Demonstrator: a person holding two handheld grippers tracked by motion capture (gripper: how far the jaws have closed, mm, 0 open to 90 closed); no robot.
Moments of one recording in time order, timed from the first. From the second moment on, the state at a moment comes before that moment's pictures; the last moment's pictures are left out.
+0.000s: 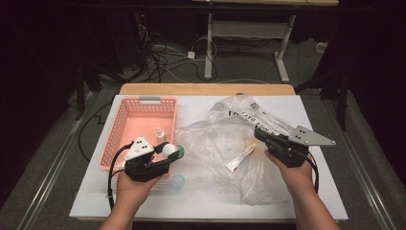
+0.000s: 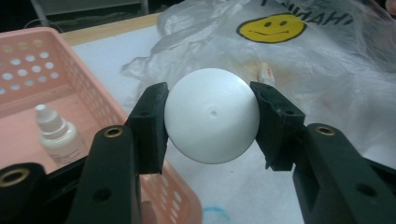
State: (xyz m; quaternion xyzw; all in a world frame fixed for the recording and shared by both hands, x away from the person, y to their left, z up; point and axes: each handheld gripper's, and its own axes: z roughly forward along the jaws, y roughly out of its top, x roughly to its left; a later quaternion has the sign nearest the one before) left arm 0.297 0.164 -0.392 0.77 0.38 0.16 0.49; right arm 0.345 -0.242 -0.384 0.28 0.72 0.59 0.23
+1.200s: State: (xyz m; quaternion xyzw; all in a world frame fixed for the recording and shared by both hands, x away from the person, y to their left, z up) left arm 0.316 0.089 -0.417 0.80 0.35 0.14 0.47; right arm 0.346 -0.242 -0.385 0.28 0.73 0.59 0.23
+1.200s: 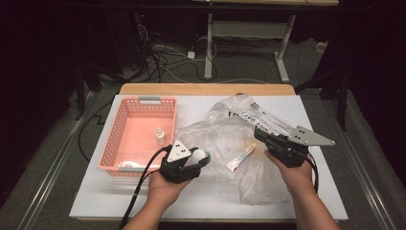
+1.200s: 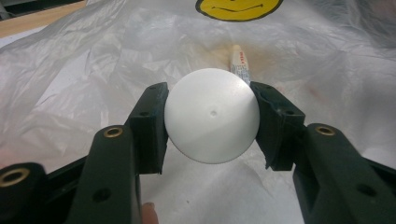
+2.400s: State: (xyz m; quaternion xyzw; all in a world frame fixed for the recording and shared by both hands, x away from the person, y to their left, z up) left arm 0.386 0.004 -0.445 0.80 0.35 0.14 0.46; right arm 0.346 -0.239 -0.386 0.27 0.73 0.59 0.22
